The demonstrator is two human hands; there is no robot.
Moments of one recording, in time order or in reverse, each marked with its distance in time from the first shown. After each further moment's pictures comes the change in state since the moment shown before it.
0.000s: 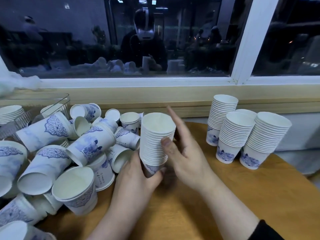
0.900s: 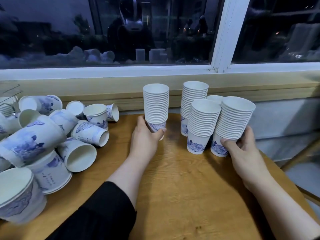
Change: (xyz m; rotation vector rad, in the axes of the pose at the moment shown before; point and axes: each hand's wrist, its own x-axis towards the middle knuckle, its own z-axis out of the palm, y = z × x) left_hand 0.094 0.041 0.130 -0.212 -0.046 -0.092; right_hand -0.075 0.102 -0.184 -0.175 0.459 0.464
